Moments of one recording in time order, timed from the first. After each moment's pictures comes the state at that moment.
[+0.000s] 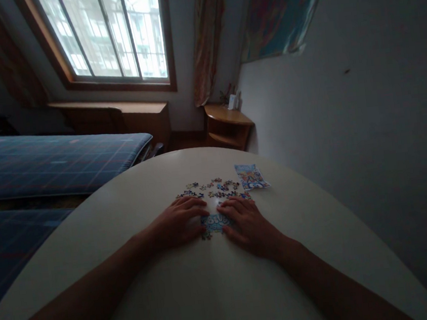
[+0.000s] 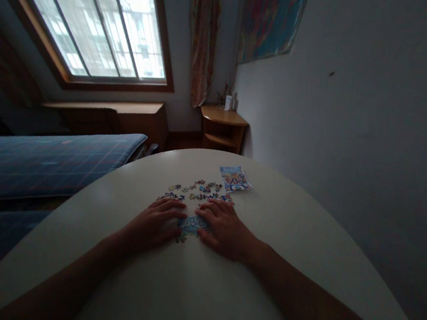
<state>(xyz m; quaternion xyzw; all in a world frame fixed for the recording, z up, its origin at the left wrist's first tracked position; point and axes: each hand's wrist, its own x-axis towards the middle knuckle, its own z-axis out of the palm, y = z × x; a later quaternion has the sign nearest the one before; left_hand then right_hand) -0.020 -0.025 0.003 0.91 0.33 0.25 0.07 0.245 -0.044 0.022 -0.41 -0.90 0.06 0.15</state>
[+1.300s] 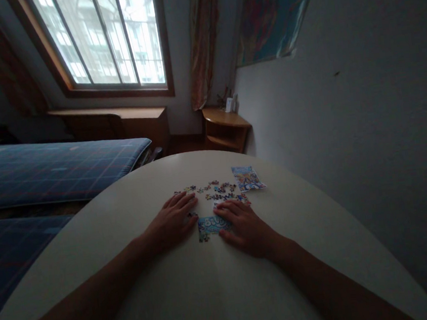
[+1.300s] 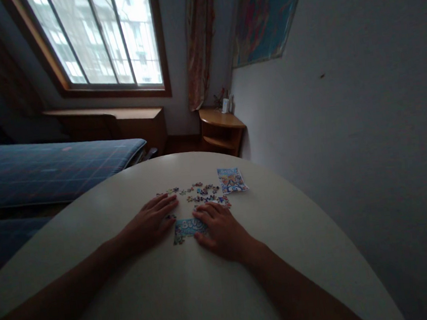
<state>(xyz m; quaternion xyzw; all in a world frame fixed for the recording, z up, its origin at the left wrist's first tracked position) -0.022 -0.021 -0.008 0.87 0.47 0.18 -0.01 0.245 -0.041 0.019 -0.38 -0.90 0.09 0.17</state>
